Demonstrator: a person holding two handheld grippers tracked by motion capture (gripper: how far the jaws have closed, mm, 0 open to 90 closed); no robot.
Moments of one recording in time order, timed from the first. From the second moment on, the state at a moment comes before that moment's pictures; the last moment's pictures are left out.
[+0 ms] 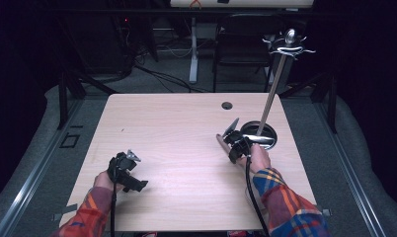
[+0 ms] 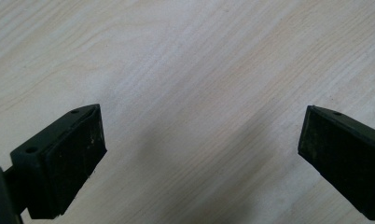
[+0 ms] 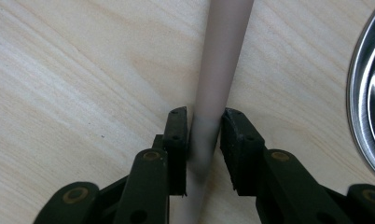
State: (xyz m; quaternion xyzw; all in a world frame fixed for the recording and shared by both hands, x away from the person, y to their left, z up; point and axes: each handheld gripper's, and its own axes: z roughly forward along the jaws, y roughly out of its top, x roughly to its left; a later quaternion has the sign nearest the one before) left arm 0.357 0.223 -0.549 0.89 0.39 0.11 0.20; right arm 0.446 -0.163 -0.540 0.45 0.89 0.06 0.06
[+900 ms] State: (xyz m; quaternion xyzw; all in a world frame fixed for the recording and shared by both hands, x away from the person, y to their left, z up) left arm 0.356 0.224 -0.546 0.89 0.39 0.11 0.21; right arm 0.427 -0.166 -0.513 0.43 0.89 0.14 0.09
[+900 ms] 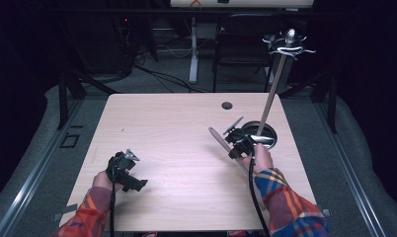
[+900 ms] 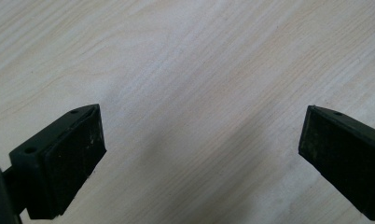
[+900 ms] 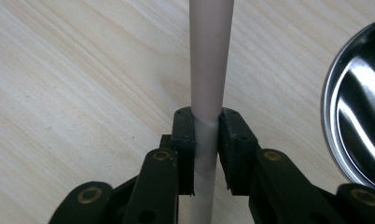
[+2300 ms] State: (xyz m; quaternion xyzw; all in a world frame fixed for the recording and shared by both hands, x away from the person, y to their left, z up) left arm 0.359 0.215 -0.551 0.90 0.37 0.10 0.20; right arm 0.387 -0.210 -0.456 0.43 0.85 0.27 0.17
